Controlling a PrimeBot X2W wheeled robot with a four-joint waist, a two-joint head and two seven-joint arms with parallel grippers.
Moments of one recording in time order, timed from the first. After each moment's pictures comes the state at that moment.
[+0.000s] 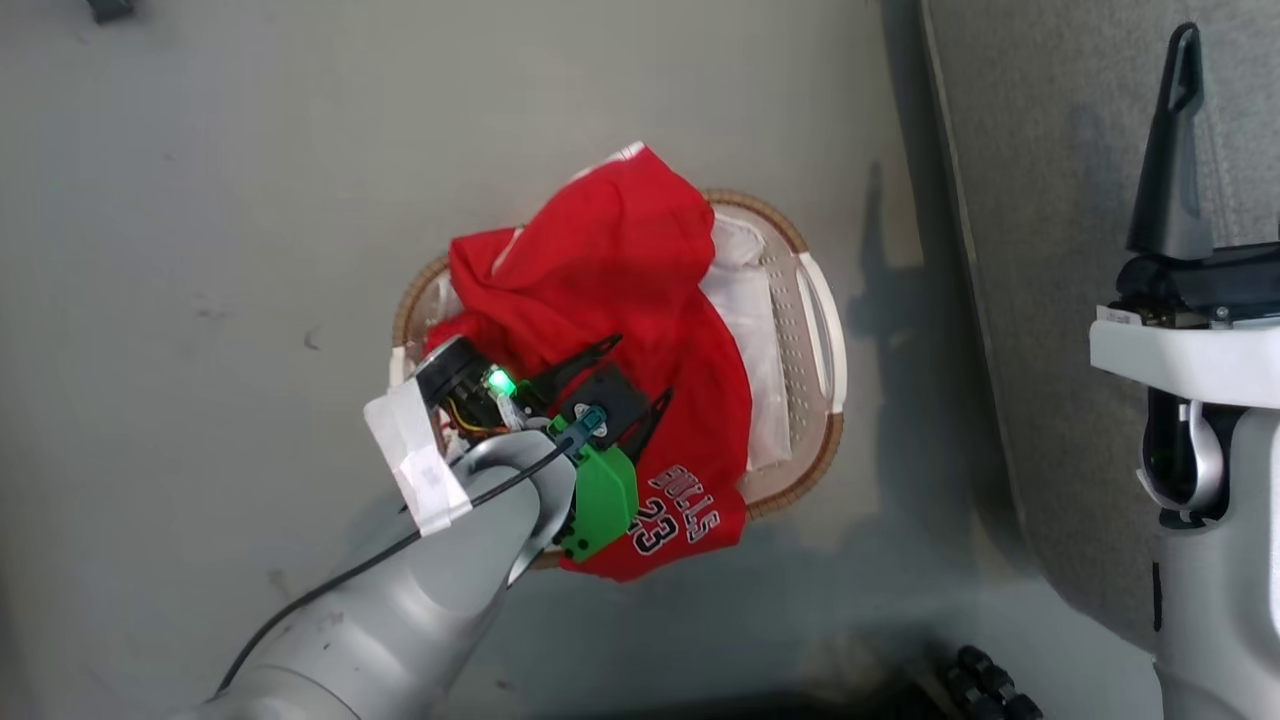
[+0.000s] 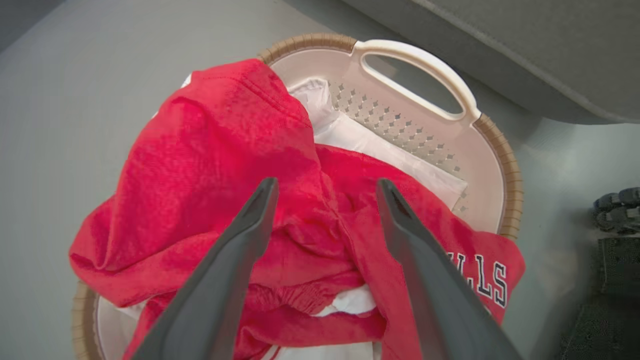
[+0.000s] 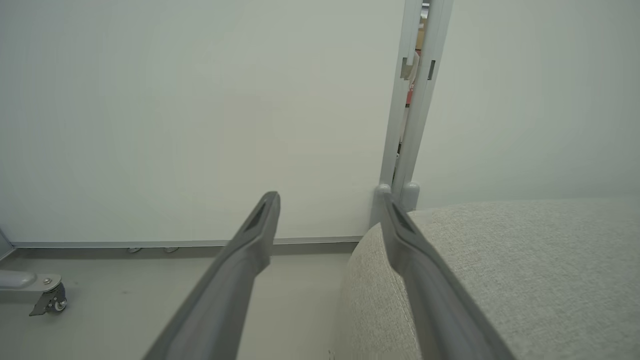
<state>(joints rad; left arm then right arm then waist) -0.81 0.05 -1.00 0.96 -0.30 -0.13 -0.23 -0.43 -0.05 -0.12 -0.18 0.10 0.13 -0.26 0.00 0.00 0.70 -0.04</state>
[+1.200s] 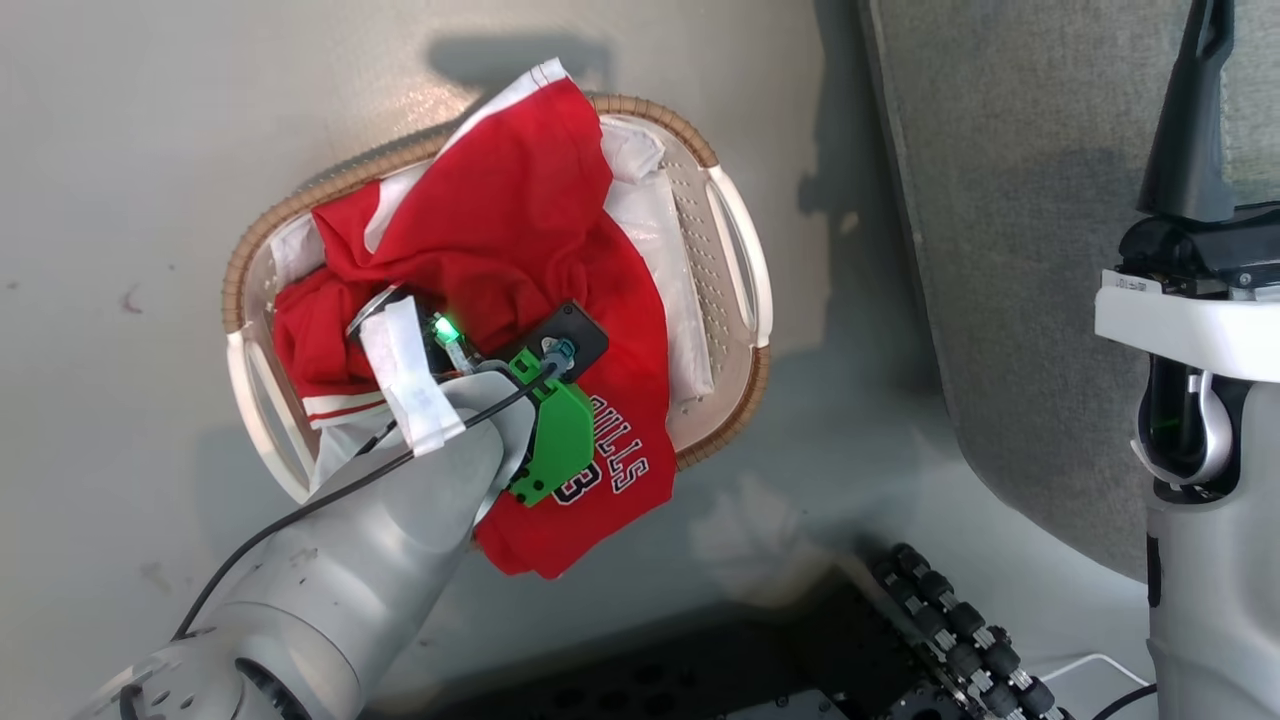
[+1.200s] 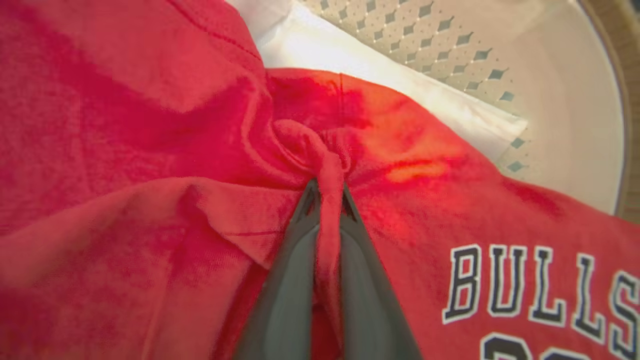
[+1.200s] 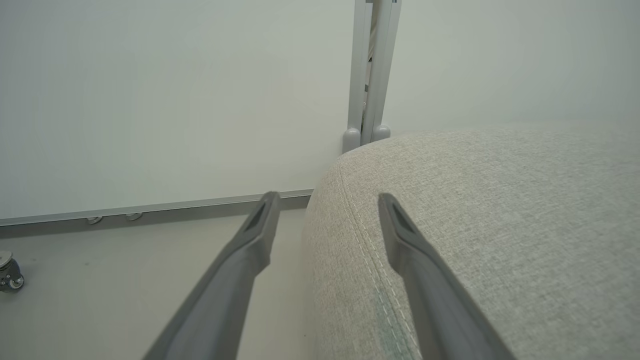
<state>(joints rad) -0.96 0.05 -1.15 1.13 -0.41 -0.08 -0.12 -0.48 -0.05 -0.09 -0.20 0.23 0.13 -0.26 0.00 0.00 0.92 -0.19</state>
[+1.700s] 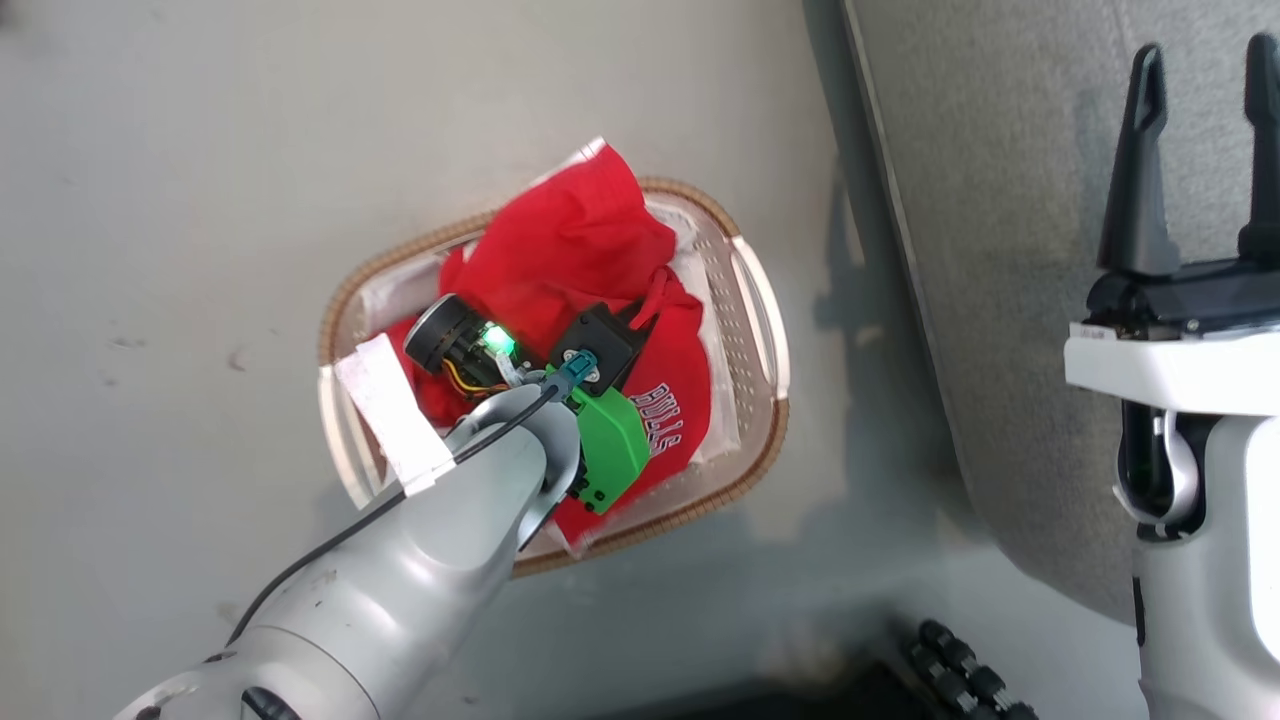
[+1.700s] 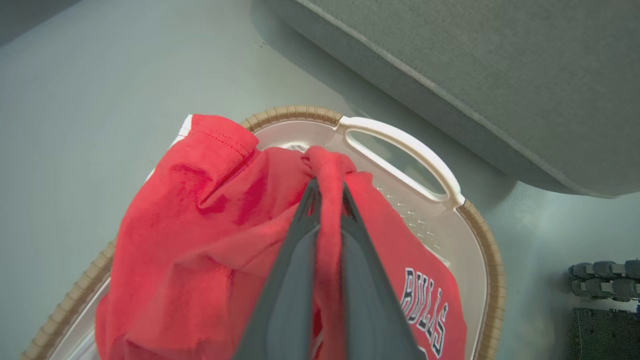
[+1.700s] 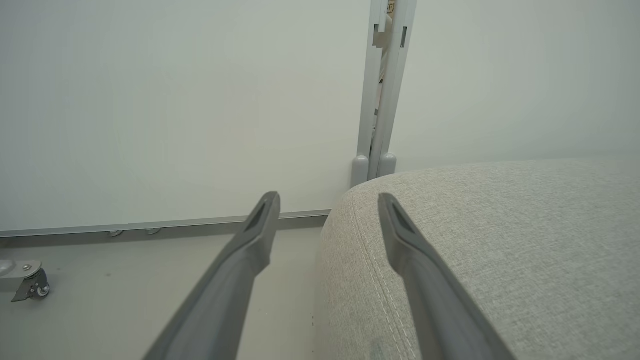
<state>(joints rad) -0.90 0.05 -1.11 0.95 -0.53 -0.07 -0.26 -0.41 -0.05 -0.09 -0.15 0.16 0.13 -0.26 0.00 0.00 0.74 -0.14</state>
